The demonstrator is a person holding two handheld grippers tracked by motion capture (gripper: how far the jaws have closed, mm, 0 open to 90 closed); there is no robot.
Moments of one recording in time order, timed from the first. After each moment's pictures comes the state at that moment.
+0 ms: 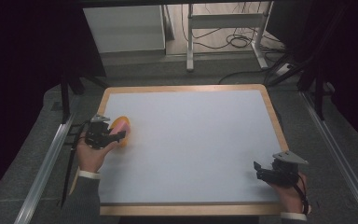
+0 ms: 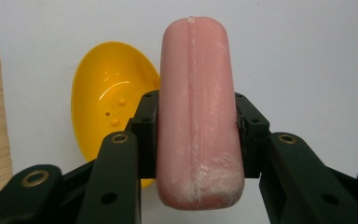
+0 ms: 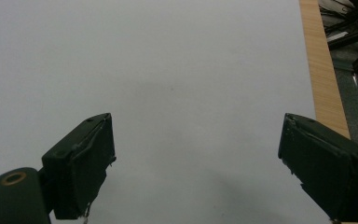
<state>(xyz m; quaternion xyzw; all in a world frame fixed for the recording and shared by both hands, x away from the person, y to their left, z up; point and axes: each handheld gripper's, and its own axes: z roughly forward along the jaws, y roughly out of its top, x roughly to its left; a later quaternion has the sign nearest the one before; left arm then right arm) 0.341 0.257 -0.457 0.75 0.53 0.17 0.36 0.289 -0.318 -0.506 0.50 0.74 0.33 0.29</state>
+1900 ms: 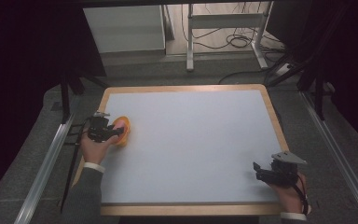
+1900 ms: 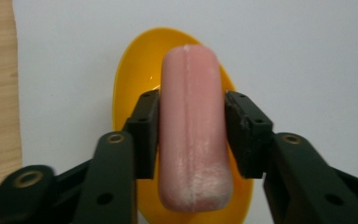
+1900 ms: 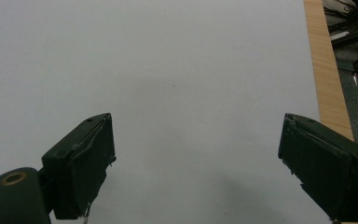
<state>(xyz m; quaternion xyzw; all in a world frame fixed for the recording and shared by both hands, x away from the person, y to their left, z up) 0.379 0.275 -0.490 0.72 0.58 0.17 0.34 0.290 -0.317 -0.508 0.50 0.75 0.33 0.29</state>
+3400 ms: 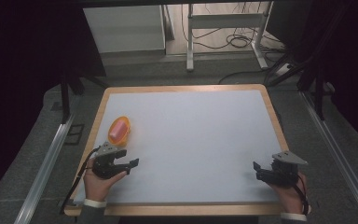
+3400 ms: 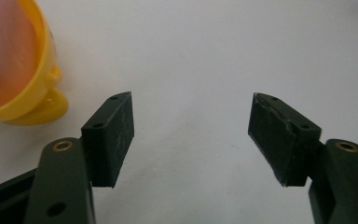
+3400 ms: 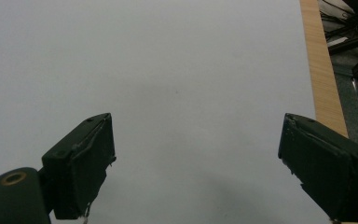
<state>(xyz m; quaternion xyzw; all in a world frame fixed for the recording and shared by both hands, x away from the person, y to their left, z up) 0.273 0.230 -0.508 0.77 0.45 0.15 0.42 0.287 -0.315 -0.503 0.49 0.75 0.34 0.30</state>
